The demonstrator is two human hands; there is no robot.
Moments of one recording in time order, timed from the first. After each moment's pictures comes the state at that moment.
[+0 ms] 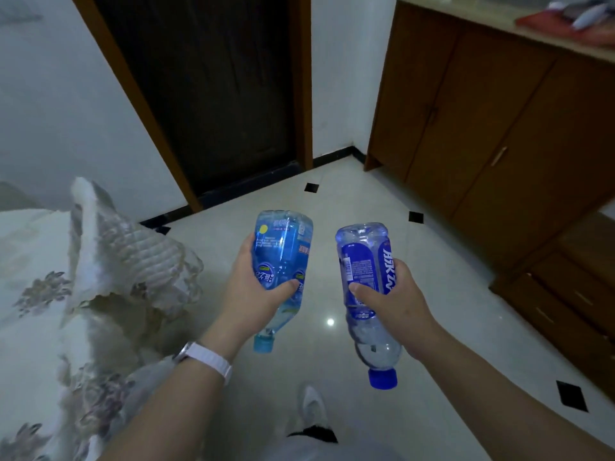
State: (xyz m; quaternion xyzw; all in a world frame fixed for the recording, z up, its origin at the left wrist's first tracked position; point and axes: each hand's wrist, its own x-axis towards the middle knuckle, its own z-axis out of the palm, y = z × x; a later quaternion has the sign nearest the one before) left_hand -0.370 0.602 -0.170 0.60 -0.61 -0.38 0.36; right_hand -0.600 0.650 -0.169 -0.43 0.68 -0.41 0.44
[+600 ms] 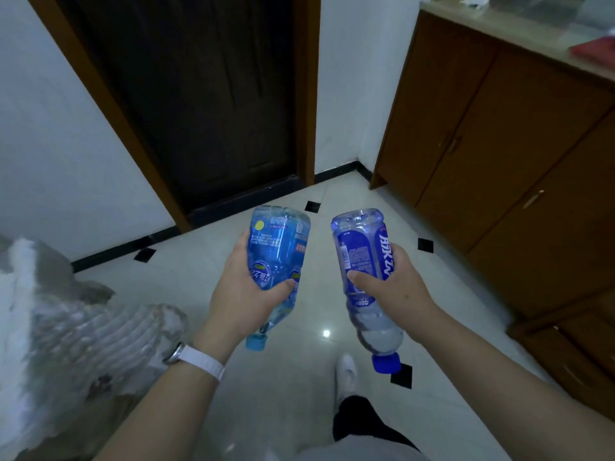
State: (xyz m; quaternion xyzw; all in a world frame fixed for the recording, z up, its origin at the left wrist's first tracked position) left_hand -0.366 0.353 -0.172 0.63 -0.61 -0.35 0.33; right_hand -0.613 0.380 -0.162 -0.46 0.68 -0.39 0.42
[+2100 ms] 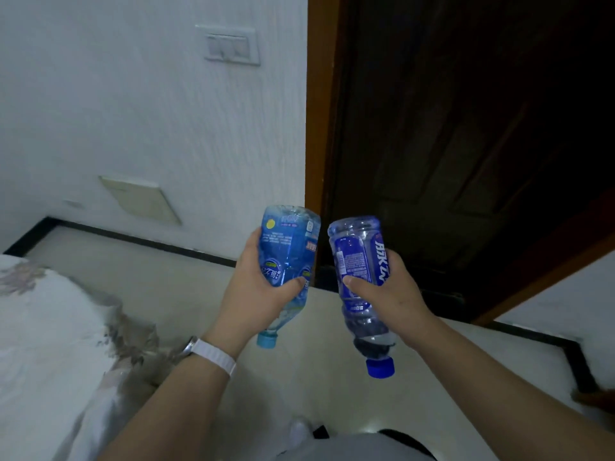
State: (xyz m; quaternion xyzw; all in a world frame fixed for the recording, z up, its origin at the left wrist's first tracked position) left_hand -0.038 -0.100 -0.158 0.77 -0.36 -0.22 0.47; right_hand -0.226 -0.229 -0.153 -0.66 0.47 -0.21 0.55
